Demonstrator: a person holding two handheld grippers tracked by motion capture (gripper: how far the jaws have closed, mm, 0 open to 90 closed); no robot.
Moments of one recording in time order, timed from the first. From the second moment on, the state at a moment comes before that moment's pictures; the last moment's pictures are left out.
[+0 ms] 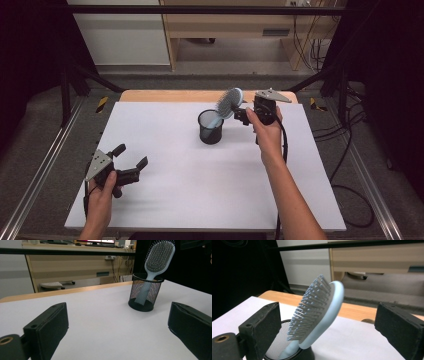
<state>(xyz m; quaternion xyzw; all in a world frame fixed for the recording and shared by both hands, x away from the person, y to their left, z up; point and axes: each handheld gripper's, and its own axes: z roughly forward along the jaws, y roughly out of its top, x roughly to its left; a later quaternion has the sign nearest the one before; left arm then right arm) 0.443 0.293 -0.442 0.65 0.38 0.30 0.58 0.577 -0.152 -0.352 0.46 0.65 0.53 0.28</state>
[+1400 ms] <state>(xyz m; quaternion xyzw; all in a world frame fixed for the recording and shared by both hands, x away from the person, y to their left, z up) 0.425 0.309 -0.439 0.63 0.40 0.34 0.57 0.508 -0.224 -0.346 0.44 0.63 0.54 0.35</state>
